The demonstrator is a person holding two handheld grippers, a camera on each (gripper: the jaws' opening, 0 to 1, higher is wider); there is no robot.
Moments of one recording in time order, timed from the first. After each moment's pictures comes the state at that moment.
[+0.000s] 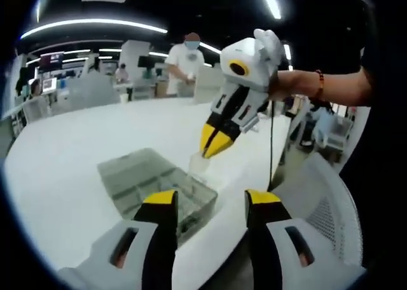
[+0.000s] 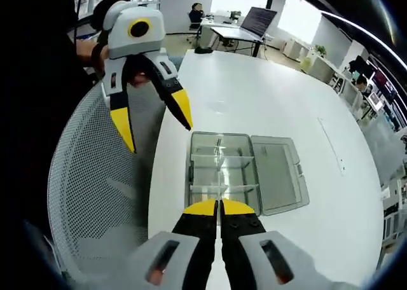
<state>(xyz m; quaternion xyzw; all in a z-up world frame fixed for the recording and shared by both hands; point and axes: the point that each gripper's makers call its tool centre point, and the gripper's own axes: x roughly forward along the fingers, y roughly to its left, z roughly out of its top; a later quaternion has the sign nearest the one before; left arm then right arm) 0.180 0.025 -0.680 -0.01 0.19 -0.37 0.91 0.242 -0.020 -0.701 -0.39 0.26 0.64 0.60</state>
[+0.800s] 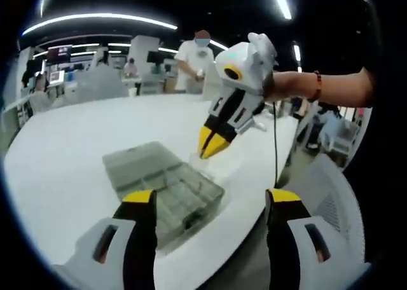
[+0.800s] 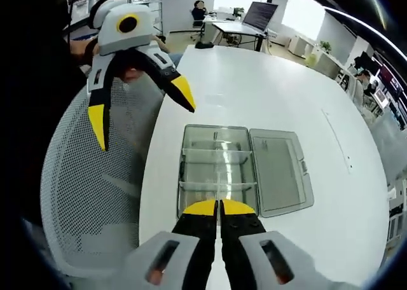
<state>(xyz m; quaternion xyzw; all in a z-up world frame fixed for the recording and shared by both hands) 0.187 0.028 -0.687 -0.02 0.20 -0.35 0.92 0.255 -0.017 -0.723 -0.40 0.28 0.65 0.58</state>
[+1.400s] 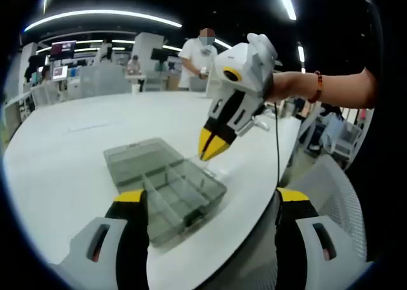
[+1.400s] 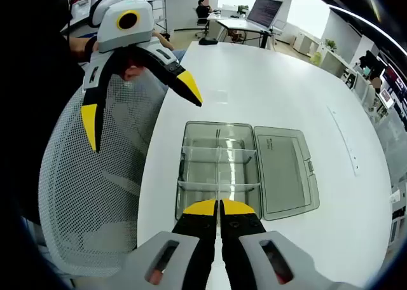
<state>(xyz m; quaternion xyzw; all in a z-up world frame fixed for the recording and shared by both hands) 0.188 0.031 -0.695 -0.04 0.21 -0.34 0.92 0.258 -0.013 -0.733 -0.40 0.29 0.66 0.57</state>
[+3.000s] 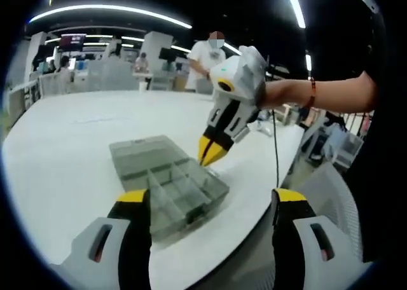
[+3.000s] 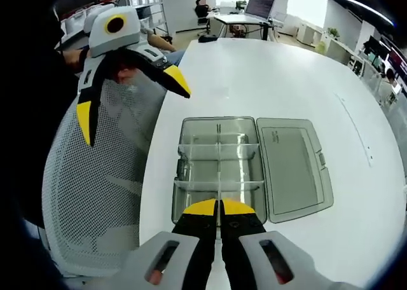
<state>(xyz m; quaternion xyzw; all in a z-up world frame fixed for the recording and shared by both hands) 0.186 0.043 -0.694 -0.07 0.21 -0.32 0.92 0.261 -0.008 -0.749 -0.37 0.33 0.67 0.55</state>
